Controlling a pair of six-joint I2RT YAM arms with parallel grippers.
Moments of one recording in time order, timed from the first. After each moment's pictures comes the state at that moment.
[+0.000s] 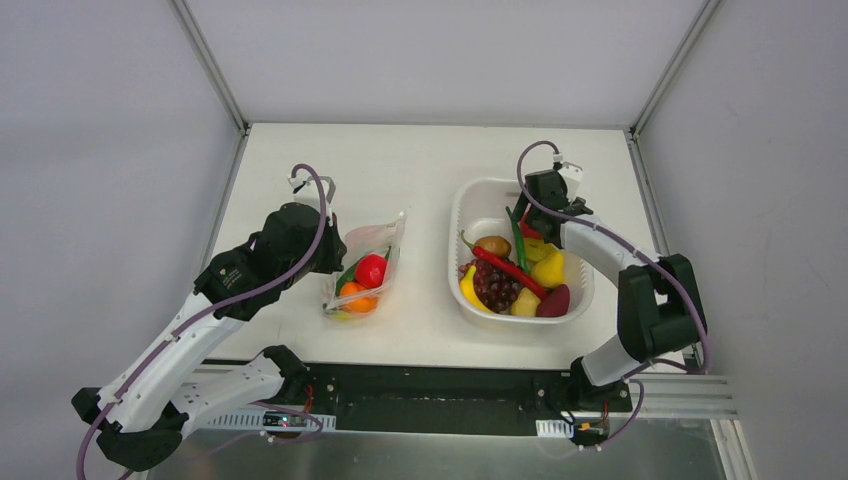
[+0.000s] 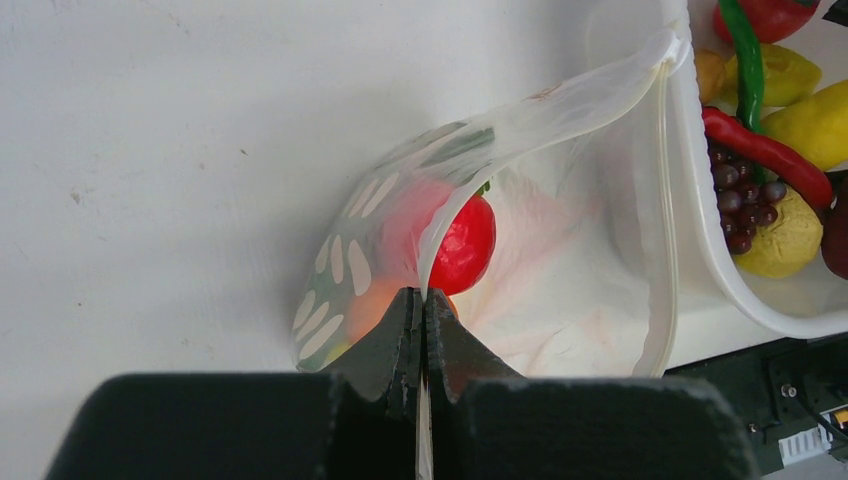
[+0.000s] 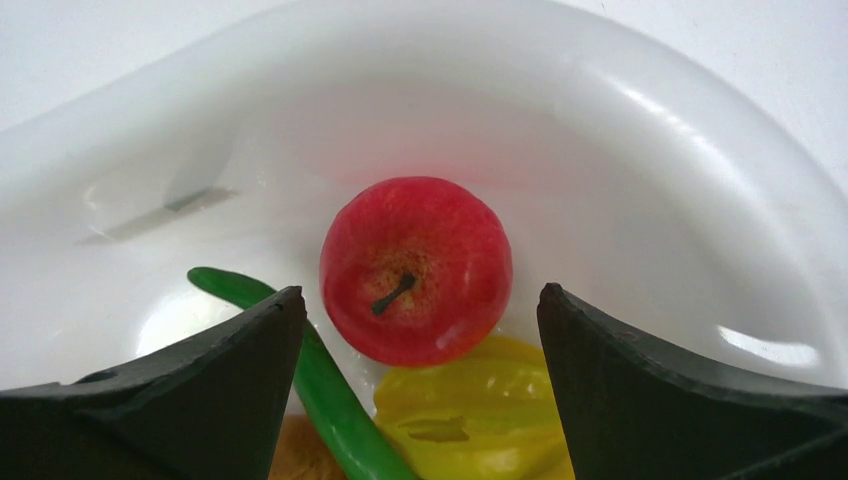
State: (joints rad) left arm -0.72 0.85 1.12 -0.90 -0.33 -0.45; right arm 0.34 1.53 0.98 -0.30 0.46 0.58
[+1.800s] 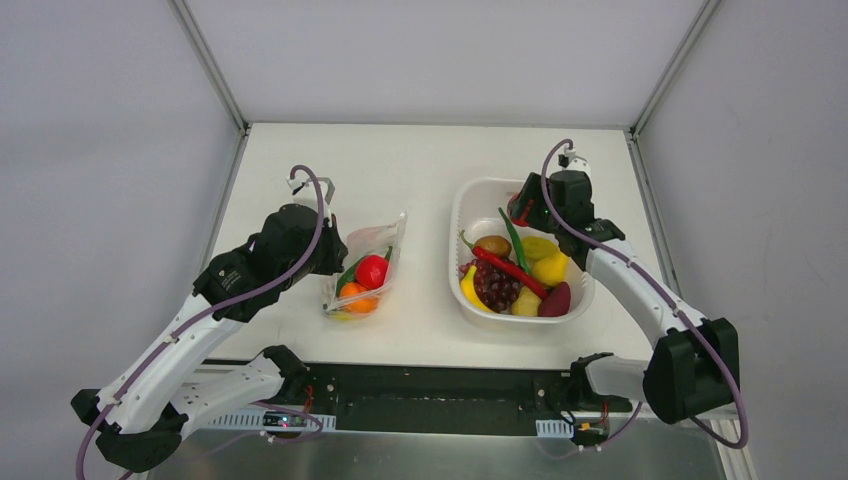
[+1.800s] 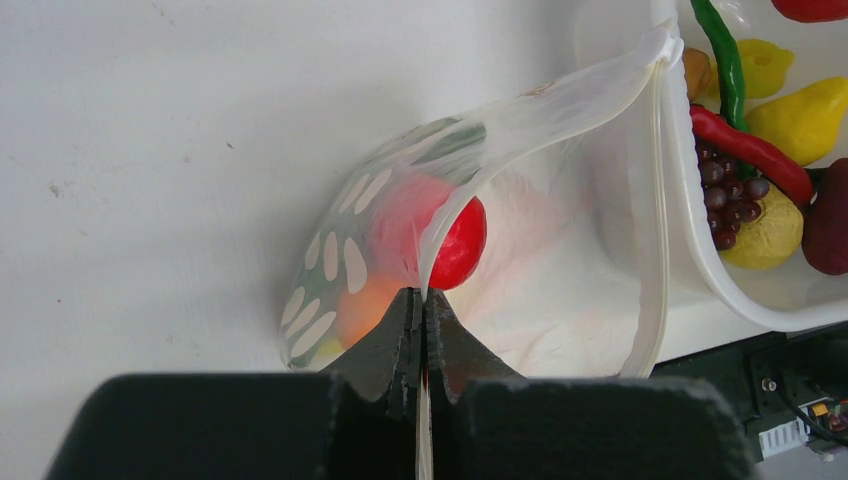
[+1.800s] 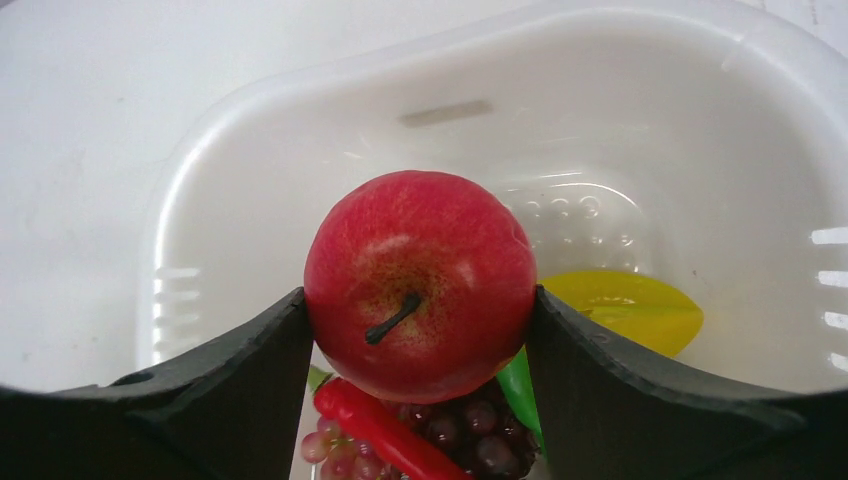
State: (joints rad) left arm -0.72 0.84 1.11 -0.90 -0.31 -0.48; right arm 0.34 1.25 0.91 -0.27 0.13 0.55
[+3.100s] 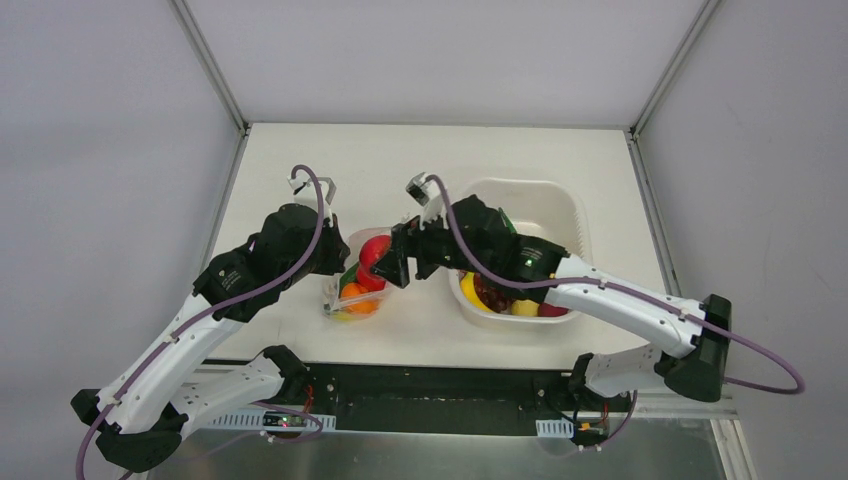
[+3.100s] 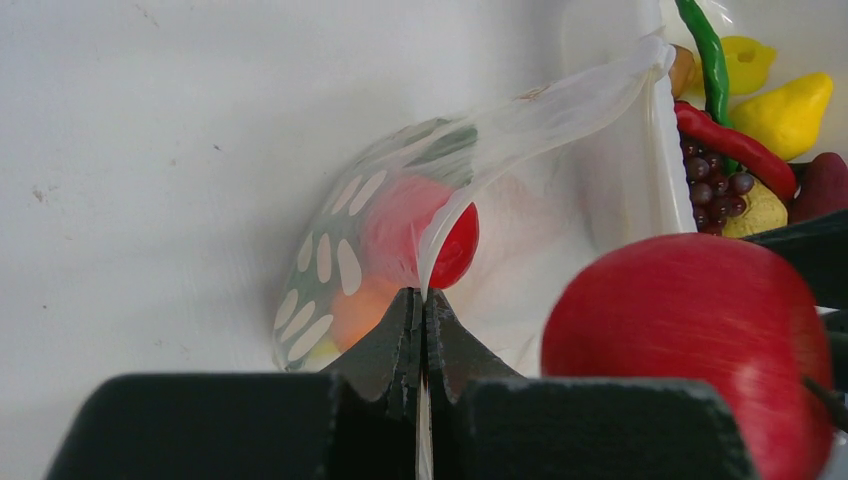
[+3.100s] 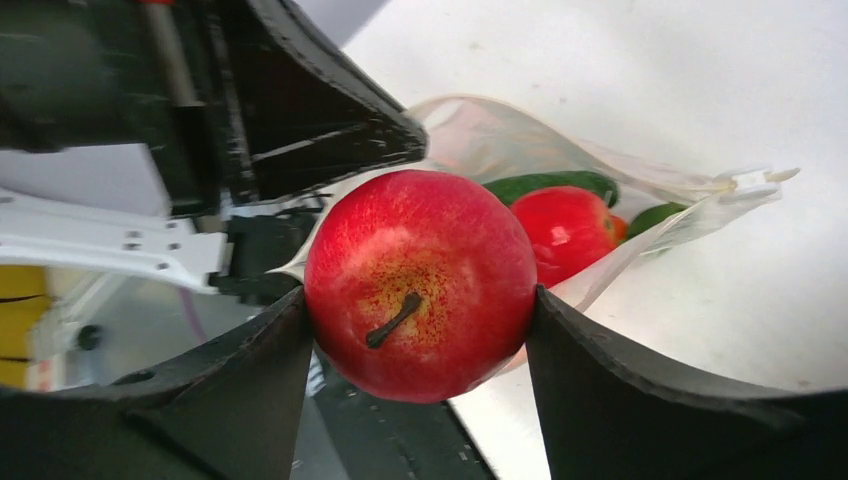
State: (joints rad) left arm -0.72 0.84 1.11 -0.89 -0.29 -0.48; right arm 1.13 1.32 1.26 -0.28 -0.06 0.48
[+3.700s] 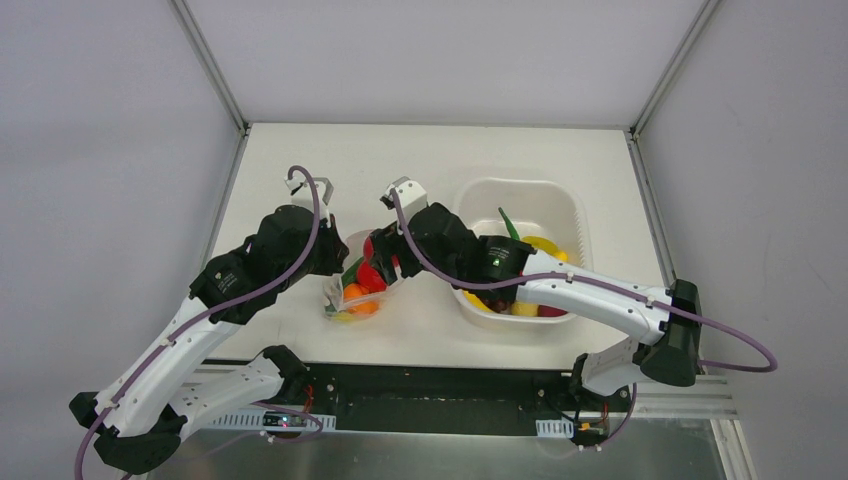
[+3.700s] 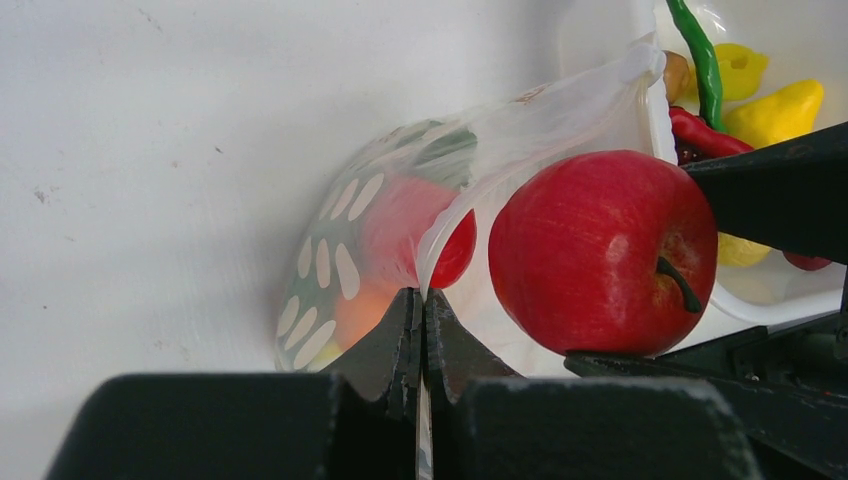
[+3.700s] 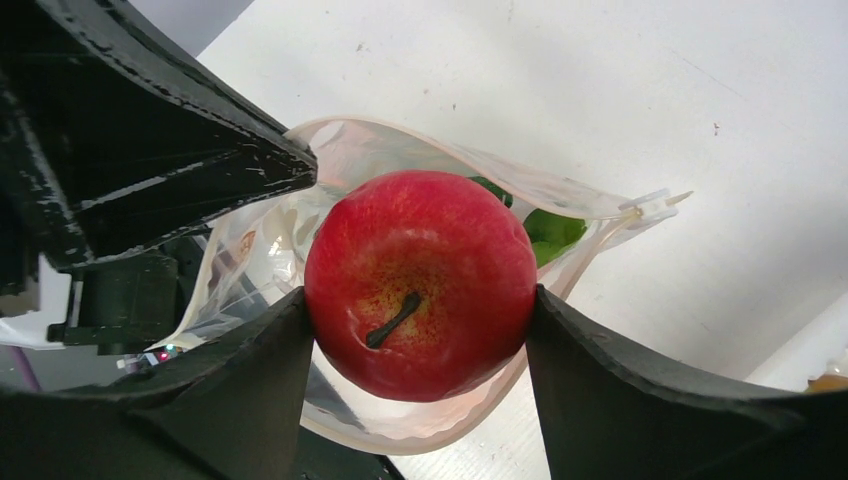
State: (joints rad) left arm -0.72 0.82 1.11 -0.89 -0.29 -0.48; right arm 1.21 1.46 1.37 -0.39 0.25 0.35
